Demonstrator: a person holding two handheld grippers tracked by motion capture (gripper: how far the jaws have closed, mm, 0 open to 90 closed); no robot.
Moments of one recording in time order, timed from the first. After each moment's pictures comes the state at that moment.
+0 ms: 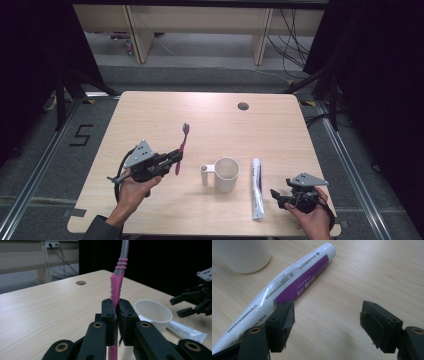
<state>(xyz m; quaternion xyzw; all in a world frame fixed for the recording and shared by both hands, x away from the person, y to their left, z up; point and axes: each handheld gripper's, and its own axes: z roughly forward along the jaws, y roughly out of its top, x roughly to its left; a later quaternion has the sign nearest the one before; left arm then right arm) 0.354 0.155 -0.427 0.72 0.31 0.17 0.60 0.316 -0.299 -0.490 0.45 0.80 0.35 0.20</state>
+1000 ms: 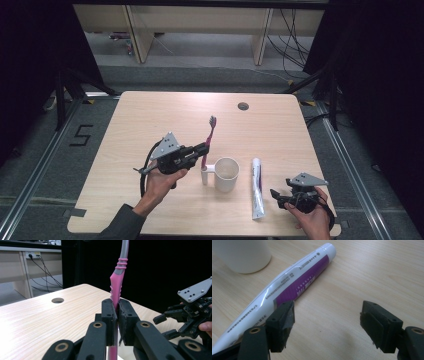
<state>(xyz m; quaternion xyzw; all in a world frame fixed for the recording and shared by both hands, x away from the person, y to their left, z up) 0.374 0.094 -0.418 0.71 0.27 0.15 0.64 0.316 -0.299 -0.490 0.45 0.80 0.35 0.20</state>
